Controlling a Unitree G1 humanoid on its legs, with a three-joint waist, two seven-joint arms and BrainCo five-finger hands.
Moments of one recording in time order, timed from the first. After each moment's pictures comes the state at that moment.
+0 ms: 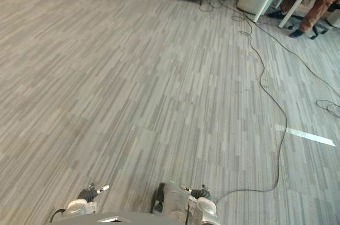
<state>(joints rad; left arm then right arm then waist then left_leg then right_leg) 0.03 0.00 0.17 1.06 0.02 0.00 0.06 0.03 -0.02 -0.37 0.90 0.05 0.02 -0.15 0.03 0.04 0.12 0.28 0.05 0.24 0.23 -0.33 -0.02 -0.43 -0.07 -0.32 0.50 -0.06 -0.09</state>
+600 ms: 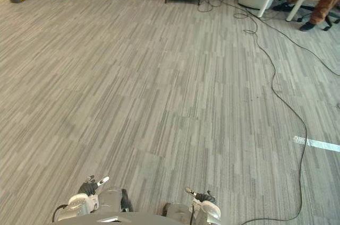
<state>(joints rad) 0.04 -0.04 0.24 0.95 0.00 -0.02 0.06 0.03 -0.02 -0.40 0.94 0.15 0.02 -0.19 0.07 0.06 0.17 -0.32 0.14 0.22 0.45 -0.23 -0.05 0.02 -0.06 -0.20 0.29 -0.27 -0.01</state>
